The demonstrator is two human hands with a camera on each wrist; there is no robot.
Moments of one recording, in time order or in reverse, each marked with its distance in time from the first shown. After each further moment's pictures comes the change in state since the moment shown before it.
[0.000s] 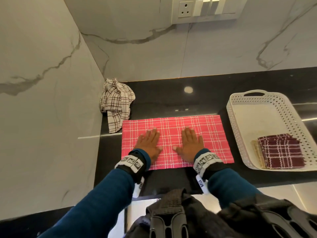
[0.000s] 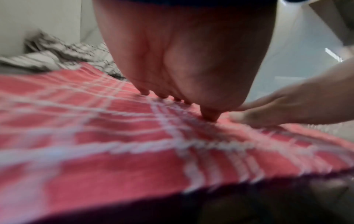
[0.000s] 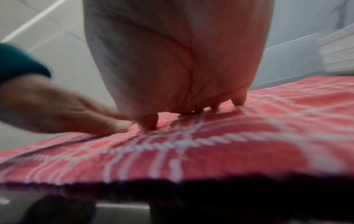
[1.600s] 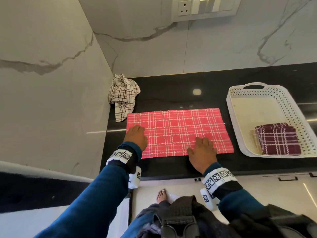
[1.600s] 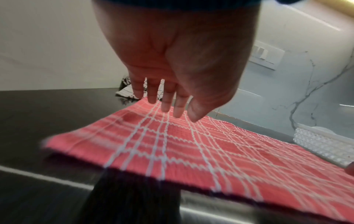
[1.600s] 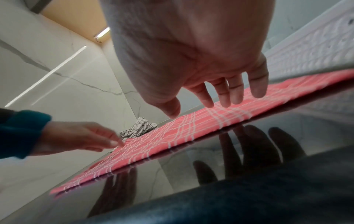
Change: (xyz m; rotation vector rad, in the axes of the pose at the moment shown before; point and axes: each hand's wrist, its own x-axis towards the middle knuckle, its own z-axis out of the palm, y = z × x) left_hand -0.044 -0.027 0.003 -0.128 0.332 -0.215; right_hand -0.087 0.013 0.040 0.177 0.320 0.118
